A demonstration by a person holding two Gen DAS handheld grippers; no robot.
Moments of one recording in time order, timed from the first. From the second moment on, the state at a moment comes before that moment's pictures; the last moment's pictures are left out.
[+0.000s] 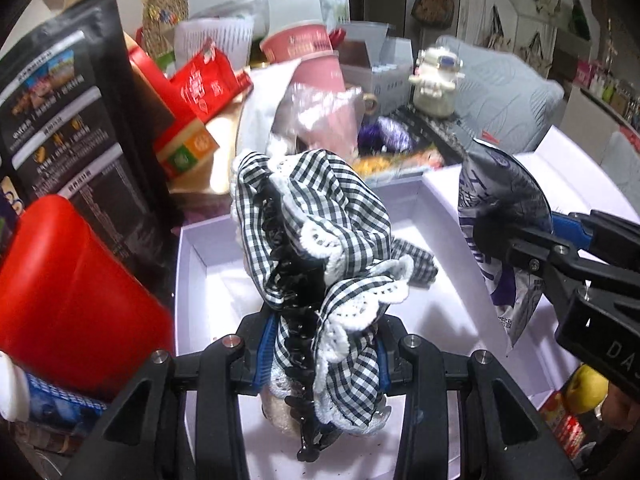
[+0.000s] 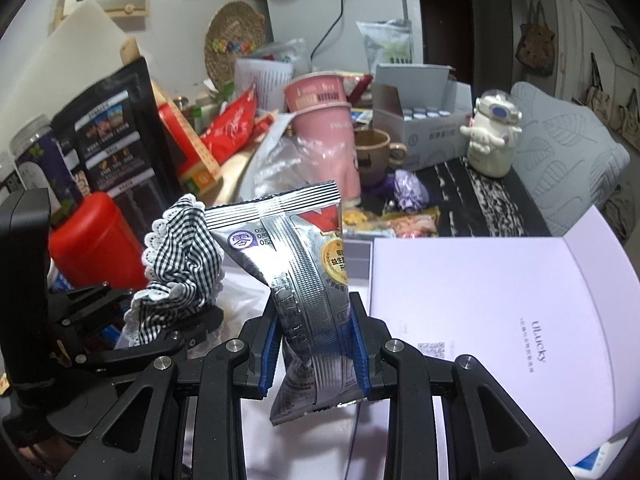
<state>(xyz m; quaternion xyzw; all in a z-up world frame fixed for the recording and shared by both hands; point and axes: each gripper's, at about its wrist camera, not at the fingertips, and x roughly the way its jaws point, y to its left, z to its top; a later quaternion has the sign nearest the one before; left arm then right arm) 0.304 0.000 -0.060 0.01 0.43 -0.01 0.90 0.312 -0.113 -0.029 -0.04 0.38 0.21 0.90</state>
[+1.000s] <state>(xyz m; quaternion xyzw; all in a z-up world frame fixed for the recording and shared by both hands) 0.321 0.000 -0.092 0.03 0.49 0.02 0.87 0.324 -0.099 -0.069 -0.06 0.42 0.19 0.88</state>
